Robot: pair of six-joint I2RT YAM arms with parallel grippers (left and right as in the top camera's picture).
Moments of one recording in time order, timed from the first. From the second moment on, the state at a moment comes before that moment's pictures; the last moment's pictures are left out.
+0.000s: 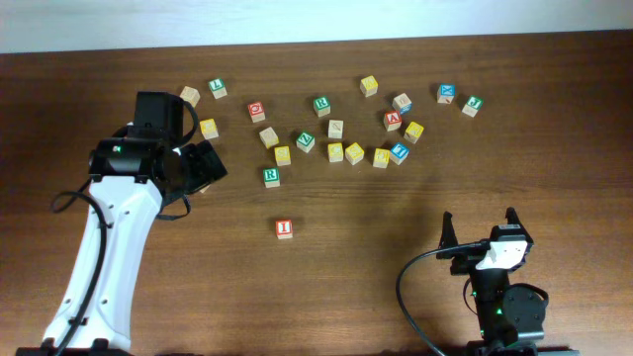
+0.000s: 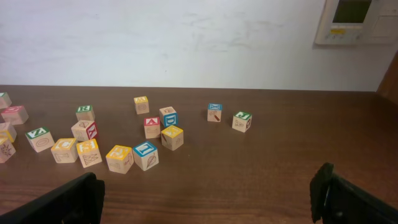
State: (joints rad) left arm -0.07 1.51 1.38 -1.13 -0.09 -0.56; right arm 0.01 0.01 0.01 -0.07 0.02 0.00
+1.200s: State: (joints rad) left arm -0.19 1.52 1.38 -1.09 -0.05 -0.52; right arm 0.01 0.01 0.01 -0.07 0.02 0.00
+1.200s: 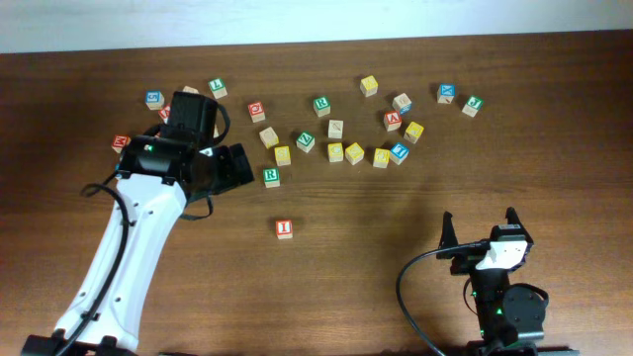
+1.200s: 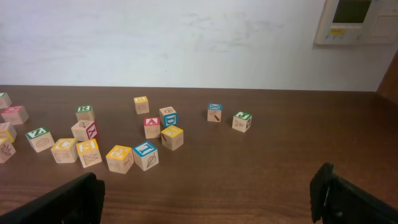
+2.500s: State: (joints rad) left arm -0.19 1.65 1.33 -0.82 -0.02 -0.52; right arm 0.01 0.01 0.01 -0.07 0.02 0.00
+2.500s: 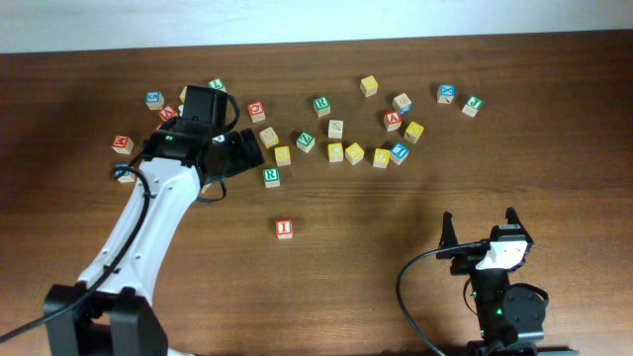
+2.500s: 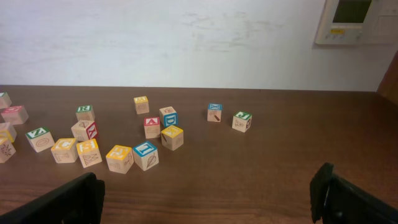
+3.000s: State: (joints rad) left arm -0.28 1.68 1.33 -0.75 0.00 -0.52; right arm 0.01 0.01 0.01 -0.07 0.02 0.00
